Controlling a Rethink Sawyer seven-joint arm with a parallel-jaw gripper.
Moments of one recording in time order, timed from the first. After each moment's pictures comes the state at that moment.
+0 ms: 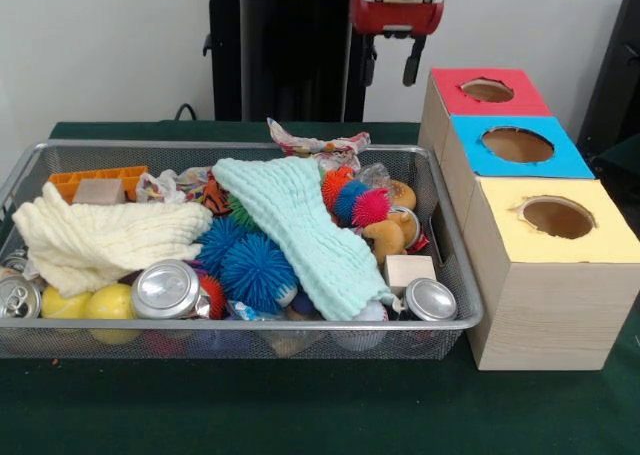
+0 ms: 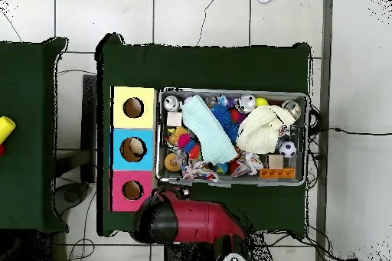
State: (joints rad) arm -0.13 -0.87 -0.03 2.16 -0.11 0.29 1.57
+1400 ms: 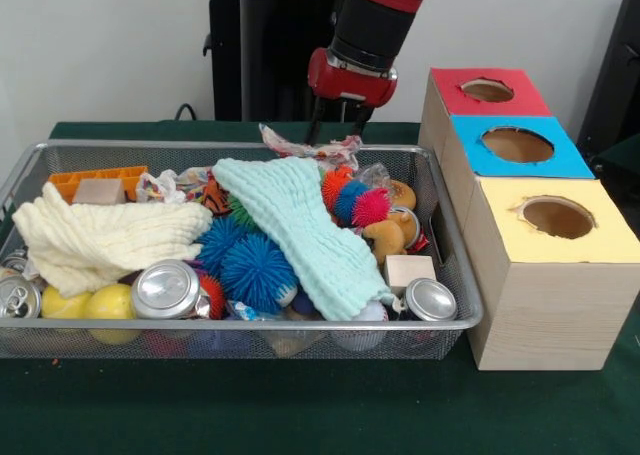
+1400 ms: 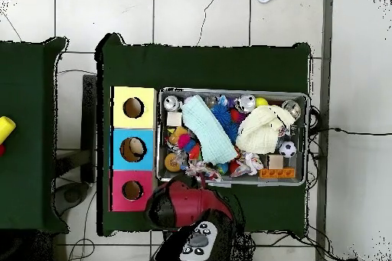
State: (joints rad) arm 0.11 -0.54 -0.33 1.94 -0.17 0.08 1.57
